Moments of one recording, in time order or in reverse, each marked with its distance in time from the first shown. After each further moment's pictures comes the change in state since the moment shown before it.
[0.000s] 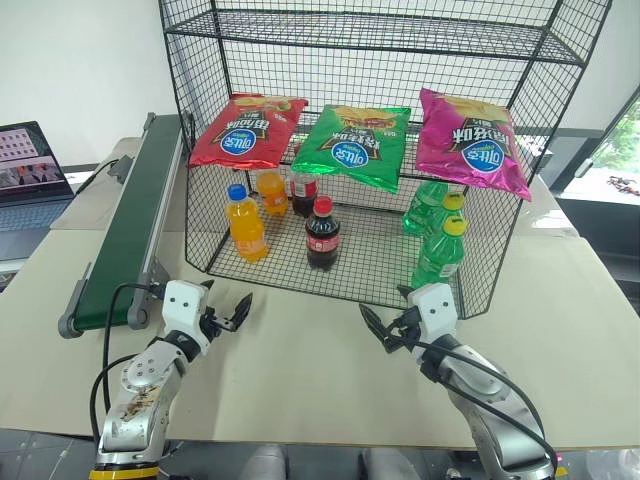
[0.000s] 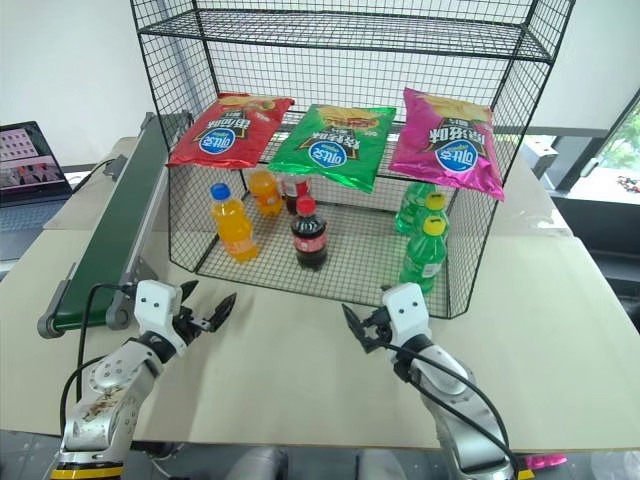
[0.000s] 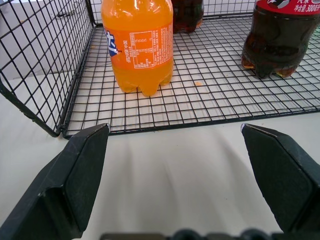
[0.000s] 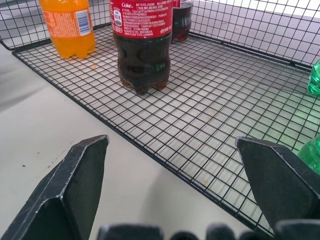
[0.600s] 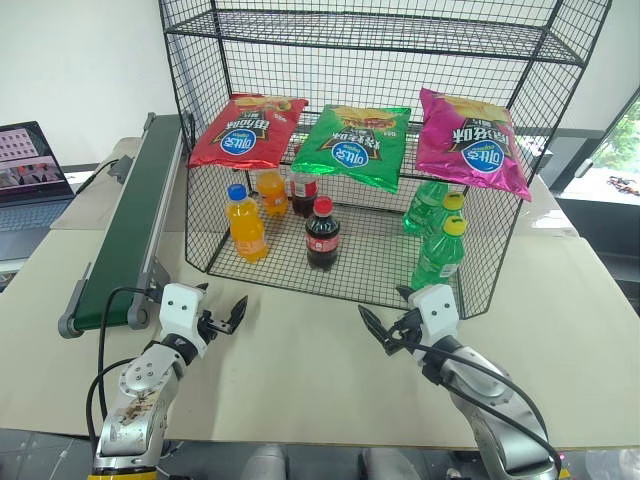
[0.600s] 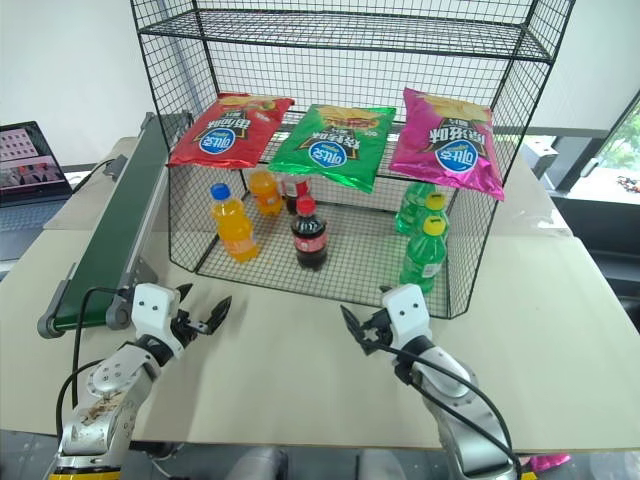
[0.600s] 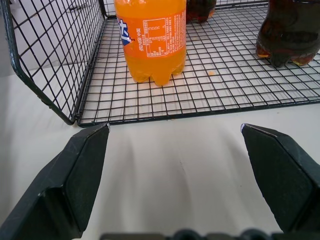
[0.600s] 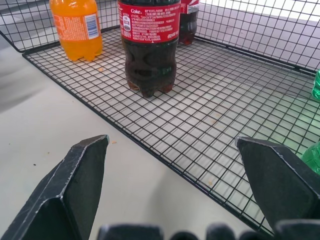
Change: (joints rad) left arm 0.022 0.006 0.000 -0.007 0.026 0.000 0.035; right arm 0.011 -0.011 0.001 -0.024 0.010 -0.001 0.013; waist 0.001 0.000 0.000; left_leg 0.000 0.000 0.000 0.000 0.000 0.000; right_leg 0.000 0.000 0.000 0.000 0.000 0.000
